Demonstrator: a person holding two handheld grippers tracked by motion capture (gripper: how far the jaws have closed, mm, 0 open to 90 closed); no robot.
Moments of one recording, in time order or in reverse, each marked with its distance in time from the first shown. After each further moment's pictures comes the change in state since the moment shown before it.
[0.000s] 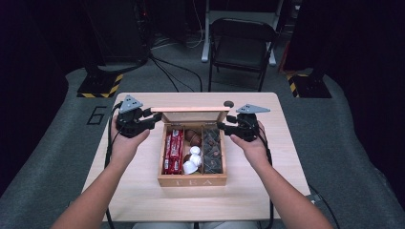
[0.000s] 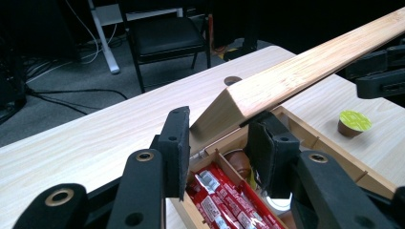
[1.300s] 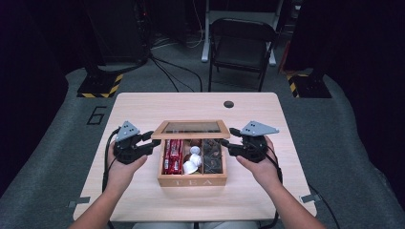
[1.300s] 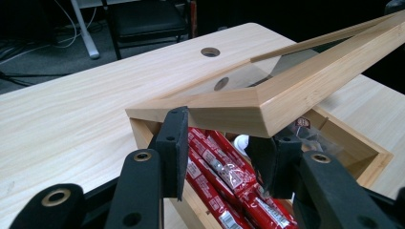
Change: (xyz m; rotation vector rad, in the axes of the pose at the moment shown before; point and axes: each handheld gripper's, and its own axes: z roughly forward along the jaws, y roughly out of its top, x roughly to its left) left arm -0.021 -0.060 -0.022 0.023 -0.071 -0.031; right arm 0.043 -0.019 -0.058 -0.036 0.013 -0.178
